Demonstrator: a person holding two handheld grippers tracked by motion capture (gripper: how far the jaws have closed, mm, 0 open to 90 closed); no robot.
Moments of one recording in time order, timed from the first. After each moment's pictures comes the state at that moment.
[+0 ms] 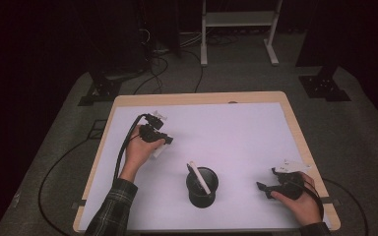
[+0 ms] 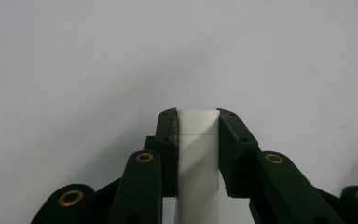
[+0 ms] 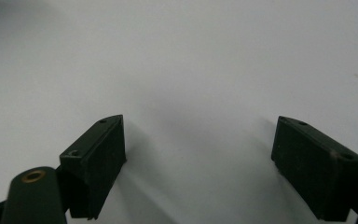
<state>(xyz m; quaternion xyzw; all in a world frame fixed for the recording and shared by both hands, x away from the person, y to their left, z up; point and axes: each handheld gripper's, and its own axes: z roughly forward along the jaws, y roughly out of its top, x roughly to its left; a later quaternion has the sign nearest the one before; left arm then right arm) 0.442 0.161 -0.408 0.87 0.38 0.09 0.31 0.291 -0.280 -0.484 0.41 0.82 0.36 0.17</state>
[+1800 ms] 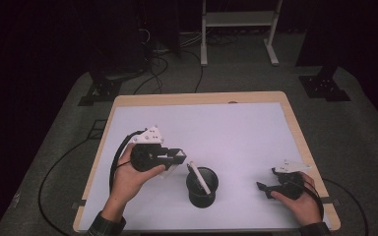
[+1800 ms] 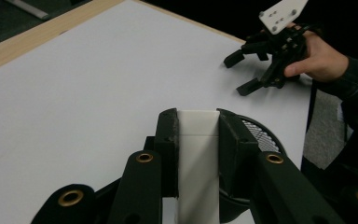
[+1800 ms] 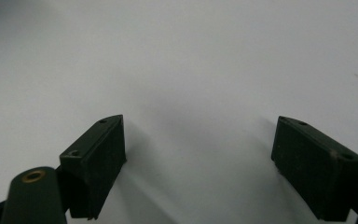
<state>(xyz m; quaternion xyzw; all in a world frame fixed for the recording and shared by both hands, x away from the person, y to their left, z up) 0.308 0.142 -0.328 0.85 0.23 0.06 0.47 0.291 -0.280 -0.484 0.41 0.82 0.36 0.17</state>
